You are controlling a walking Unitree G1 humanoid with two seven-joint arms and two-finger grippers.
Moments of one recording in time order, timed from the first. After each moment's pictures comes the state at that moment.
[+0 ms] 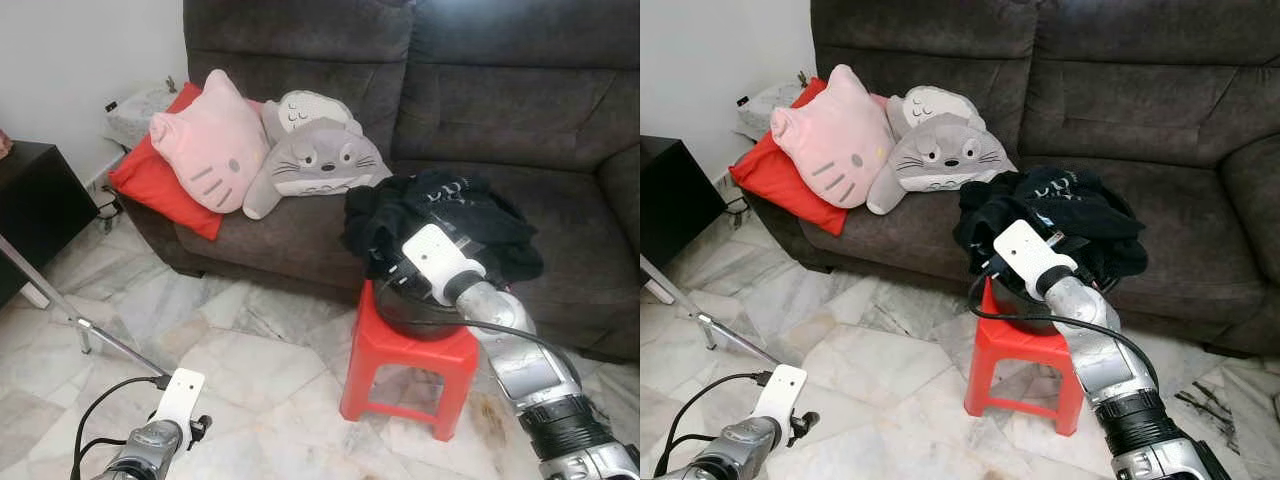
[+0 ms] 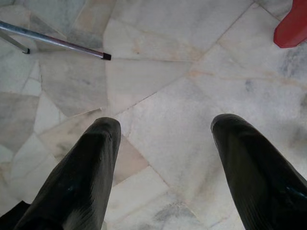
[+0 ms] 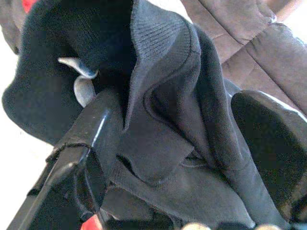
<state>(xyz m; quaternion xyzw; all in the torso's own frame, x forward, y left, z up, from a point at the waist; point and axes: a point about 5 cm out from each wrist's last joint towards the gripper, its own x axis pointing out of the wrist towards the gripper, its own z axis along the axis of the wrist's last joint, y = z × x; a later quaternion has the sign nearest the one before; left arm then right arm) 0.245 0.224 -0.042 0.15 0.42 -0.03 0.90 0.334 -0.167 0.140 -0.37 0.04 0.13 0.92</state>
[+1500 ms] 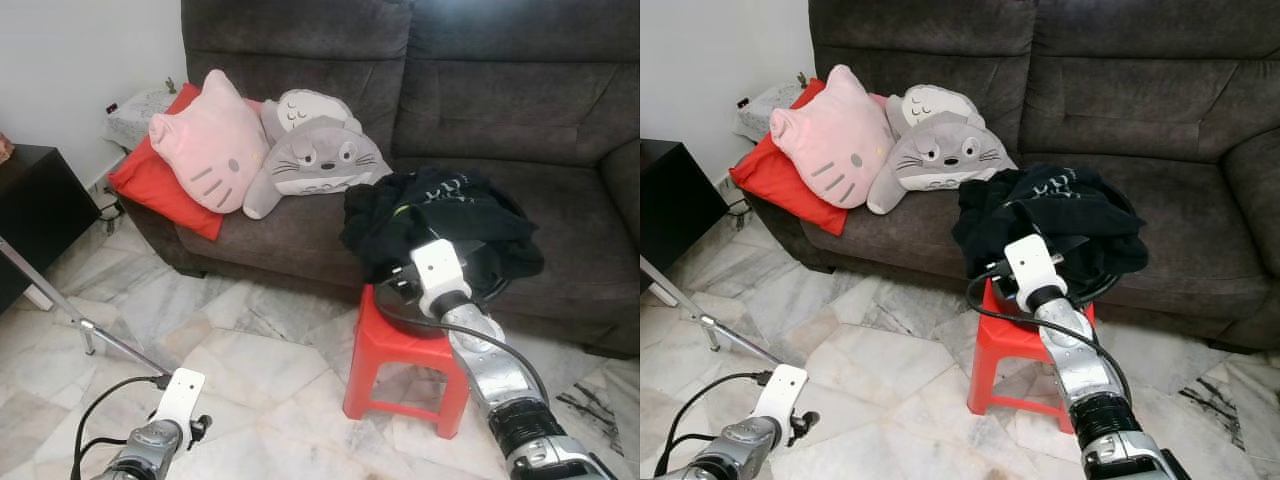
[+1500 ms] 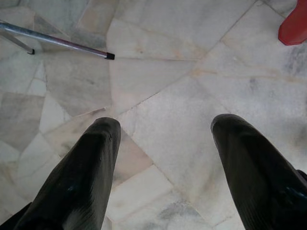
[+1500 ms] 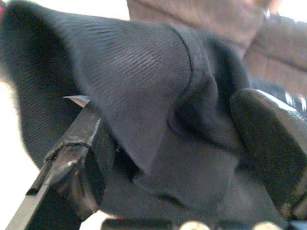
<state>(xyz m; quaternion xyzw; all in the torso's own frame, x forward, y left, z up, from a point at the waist) 0.246 0.224 -0.041 0.15 0.42 -0.03 0.90 0.339 -0.152 0.113 -0.19 -0.04 0.14 0.97</state>
